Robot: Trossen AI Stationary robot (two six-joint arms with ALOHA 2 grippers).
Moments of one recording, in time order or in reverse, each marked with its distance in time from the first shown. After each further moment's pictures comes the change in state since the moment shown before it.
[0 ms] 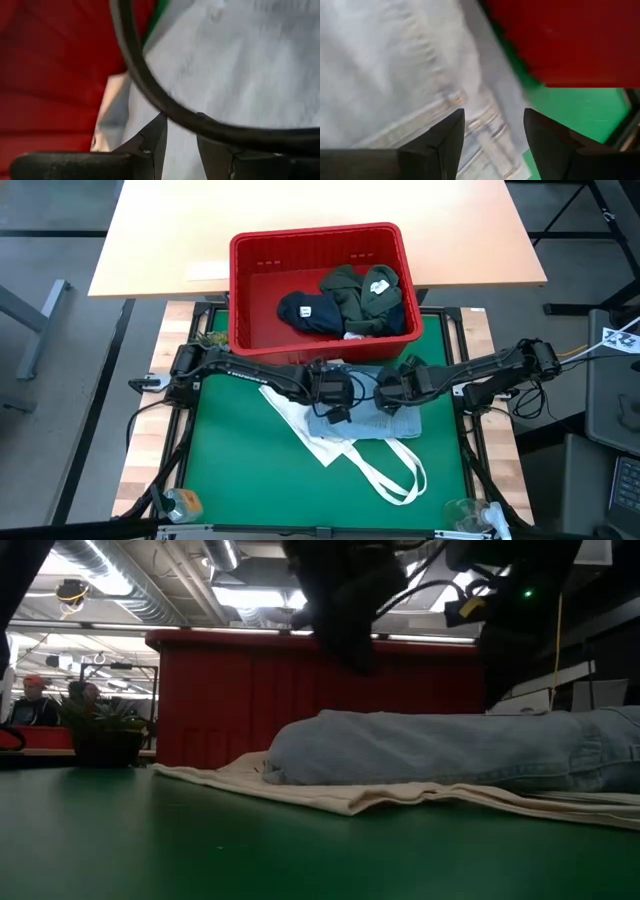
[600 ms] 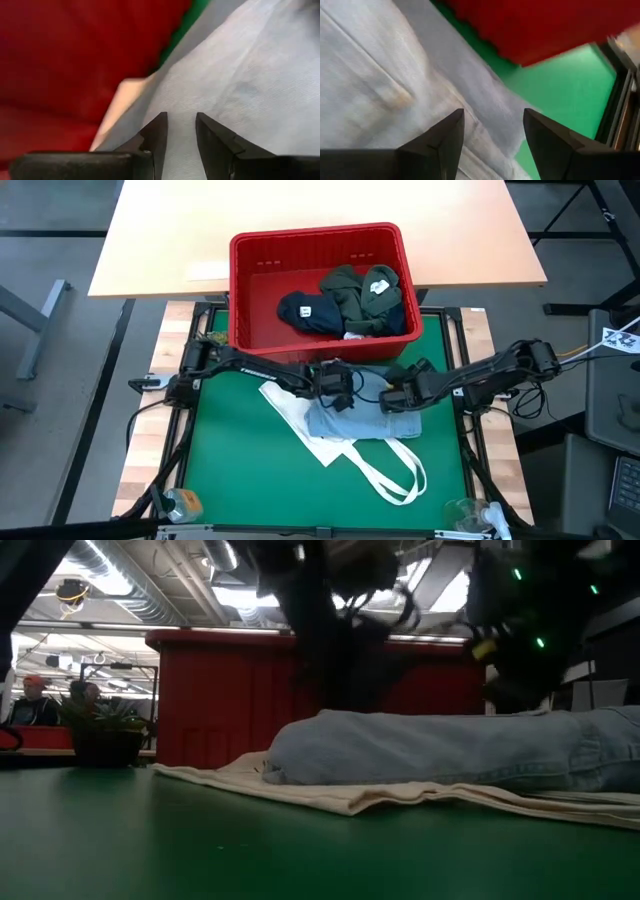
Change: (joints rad) left arm 0.093 0.056 -0.223 0.339 -0.064 -0.015; right arm 0.000 0.003 -0.224 0.123 0.137 0.255
